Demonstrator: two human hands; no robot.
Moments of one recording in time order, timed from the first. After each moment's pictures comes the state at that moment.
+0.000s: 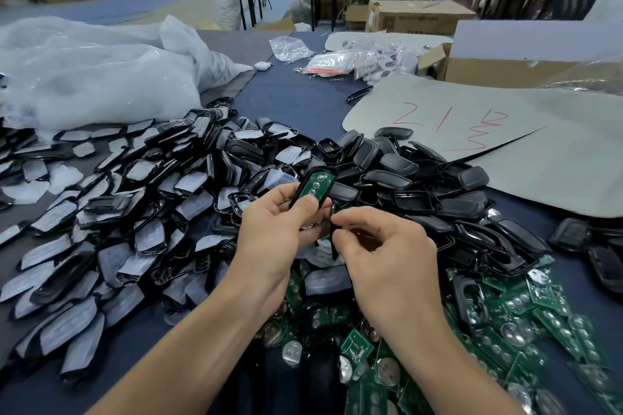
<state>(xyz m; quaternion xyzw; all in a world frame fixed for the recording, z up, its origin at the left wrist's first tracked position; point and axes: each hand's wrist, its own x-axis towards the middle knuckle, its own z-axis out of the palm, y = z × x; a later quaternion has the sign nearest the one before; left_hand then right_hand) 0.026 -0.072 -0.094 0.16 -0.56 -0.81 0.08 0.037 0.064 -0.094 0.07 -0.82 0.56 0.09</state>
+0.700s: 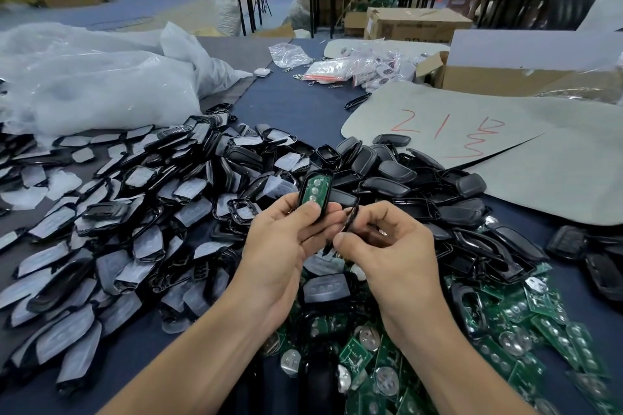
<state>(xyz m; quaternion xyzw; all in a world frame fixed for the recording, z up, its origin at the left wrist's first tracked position) 0.030 -0.066 -0.088 0.13 -0.48 -0.87 0.05 0.021 0.069 -0.104 0.07 -0.68 0.73 0.03</state>
